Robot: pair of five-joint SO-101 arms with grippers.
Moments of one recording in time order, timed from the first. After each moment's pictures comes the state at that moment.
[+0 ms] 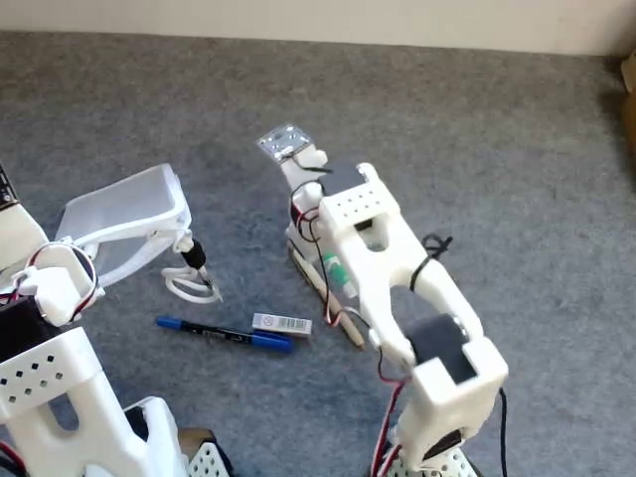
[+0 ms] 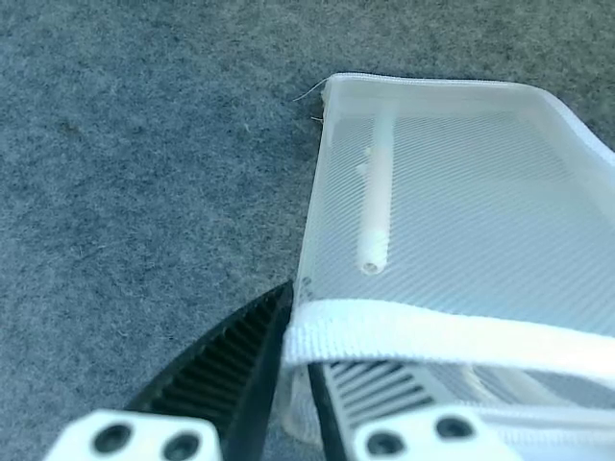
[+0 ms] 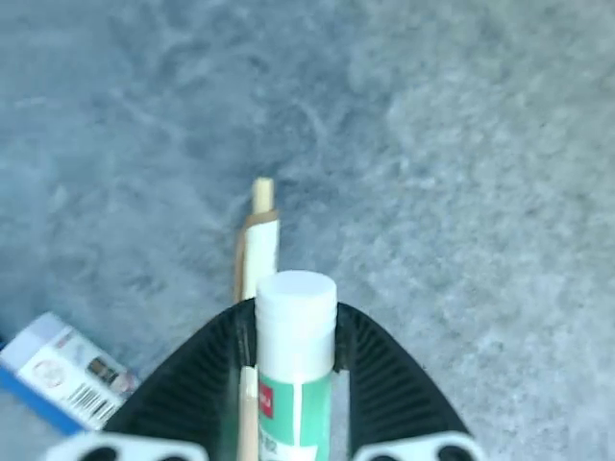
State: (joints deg) left arm -36.9 -52.0 37.5 76.8 8.3; right arm -29.9 9.5 5.8 66.1 16.7
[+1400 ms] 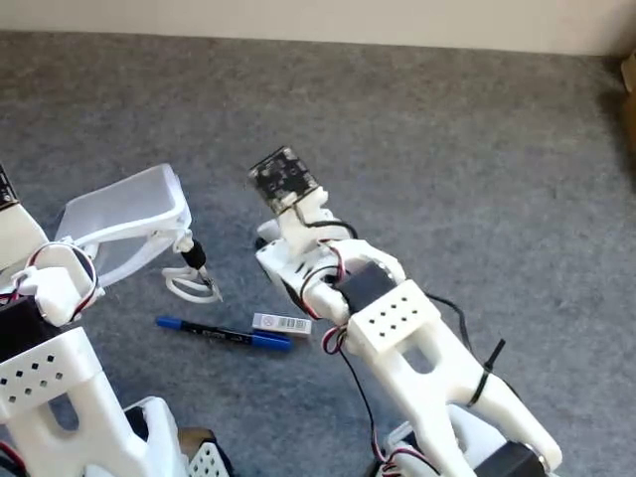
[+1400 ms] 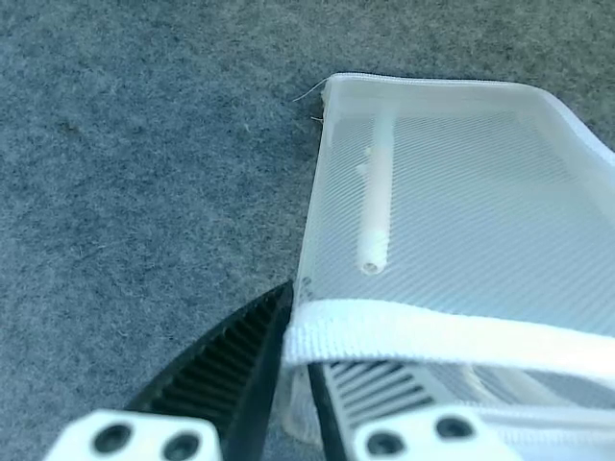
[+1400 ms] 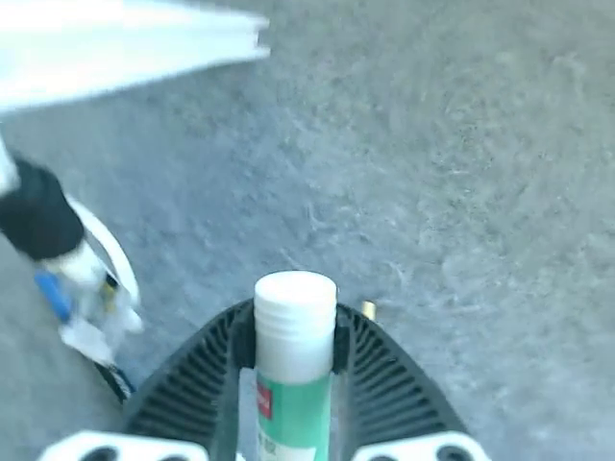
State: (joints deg) left arm -36.9 -52.0 37.5 76.8 8.3; right arm -40.1 -31.3 41.4 37.3 3.2
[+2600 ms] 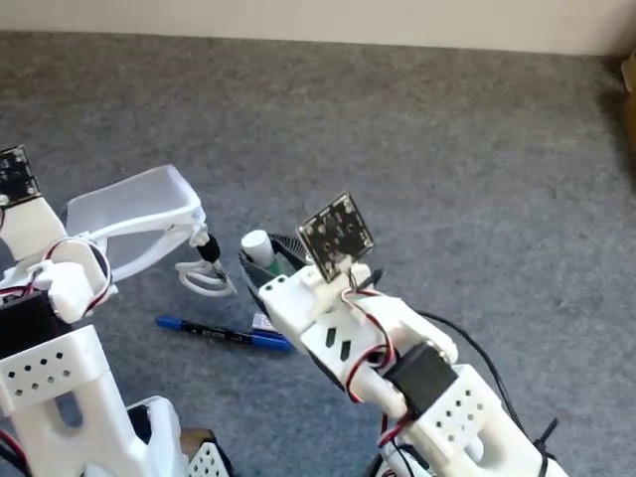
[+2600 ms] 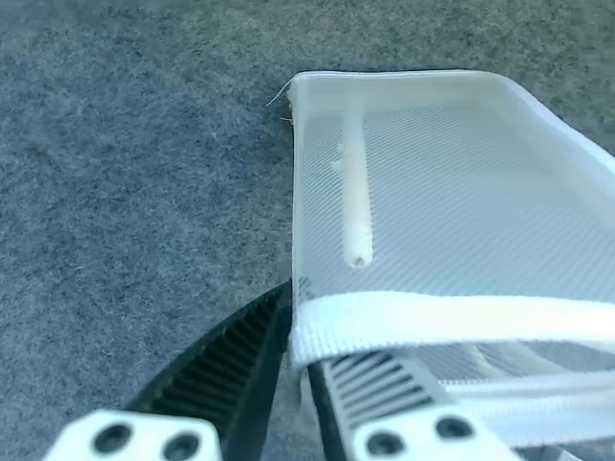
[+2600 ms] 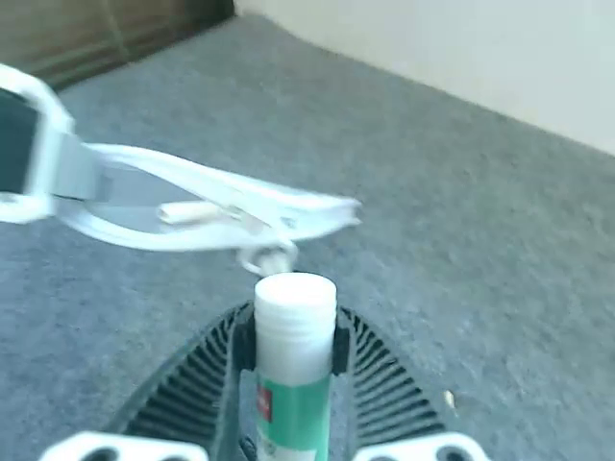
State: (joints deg) left arm -29.0 -52.0 37.5 76.8 6.9; right arm -48.4 -63.7 52.9 37.3 -1.9
